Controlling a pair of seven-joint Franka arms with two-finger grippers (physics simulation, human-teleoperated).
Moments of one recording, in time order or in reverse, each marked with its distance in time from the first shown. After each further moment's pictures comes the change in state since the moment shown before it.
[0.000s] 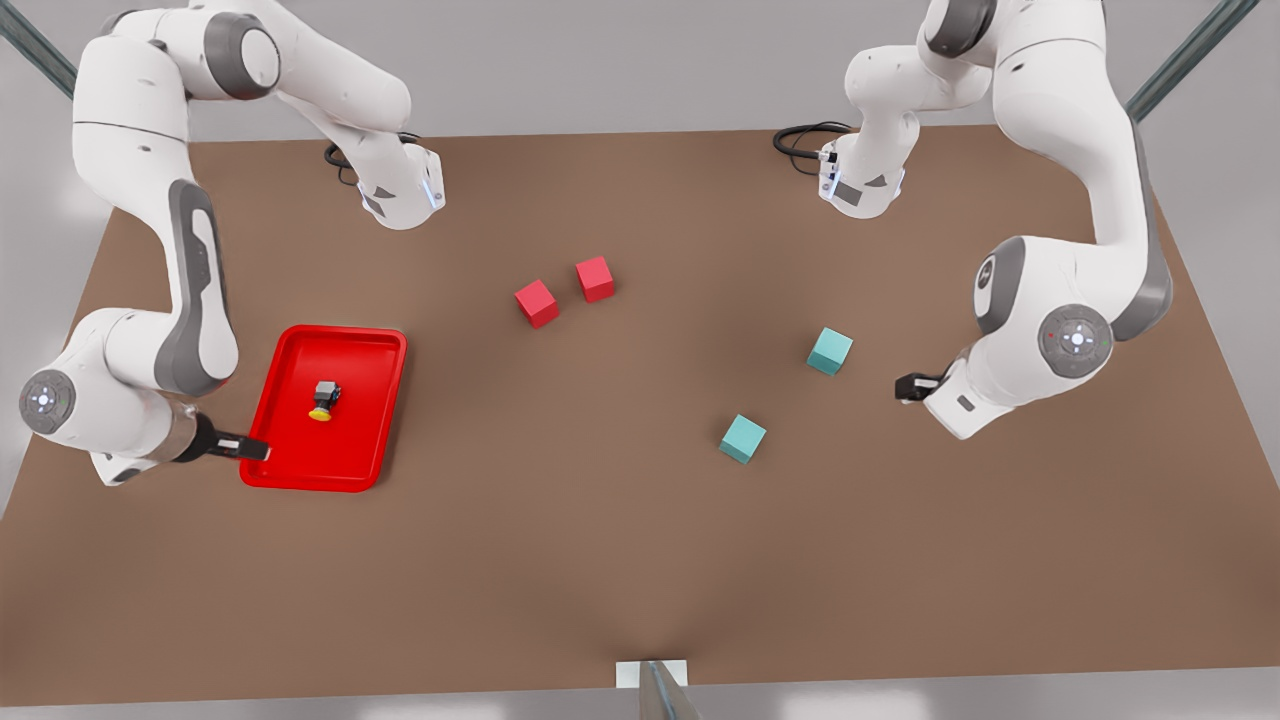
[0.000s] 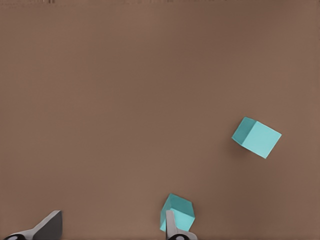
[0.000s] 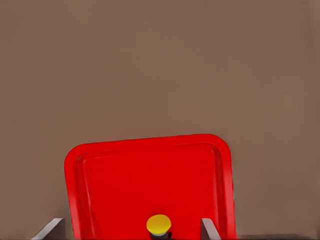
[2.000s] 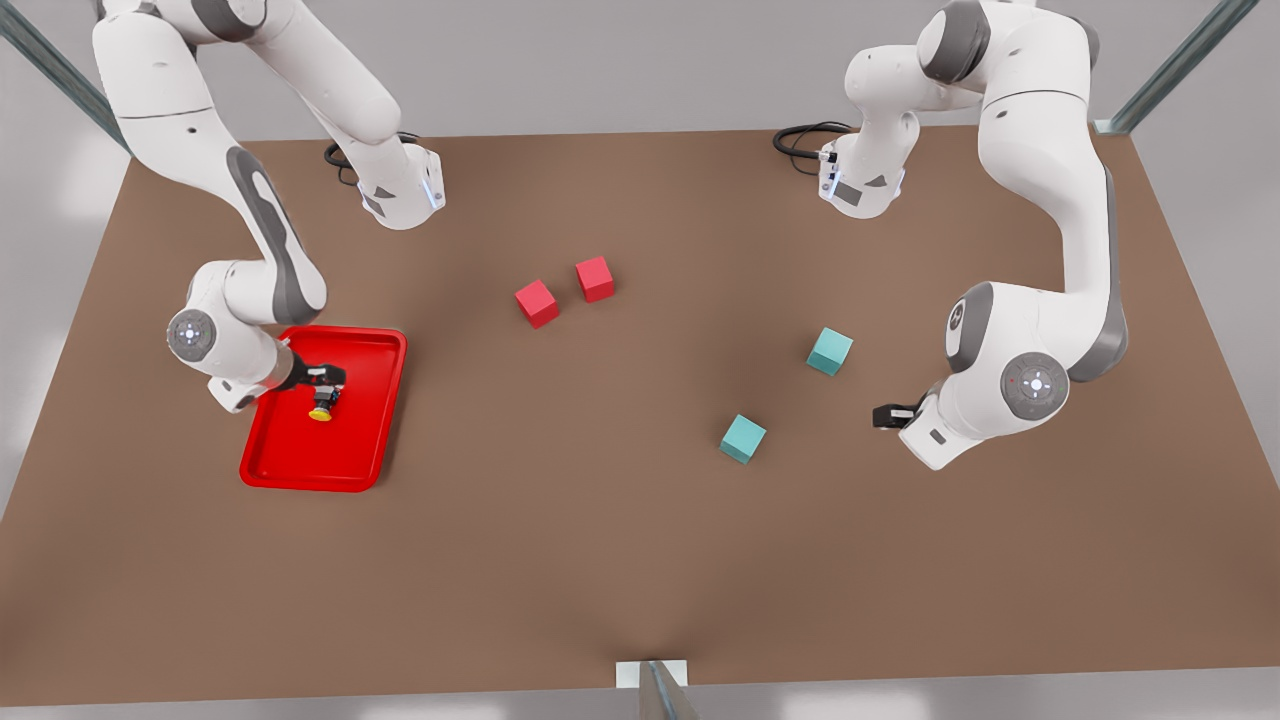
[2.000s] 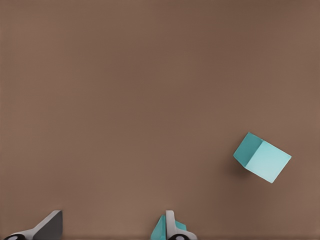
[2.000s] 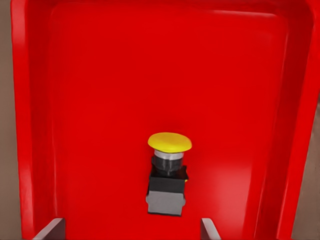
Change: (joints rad) left arm -0.009 0.097 0.000 -0.007 -0.001 0.098 -0.043; right arm -0.389 -0.180 0.411 -0.668 -0.151 0.394 -0.002
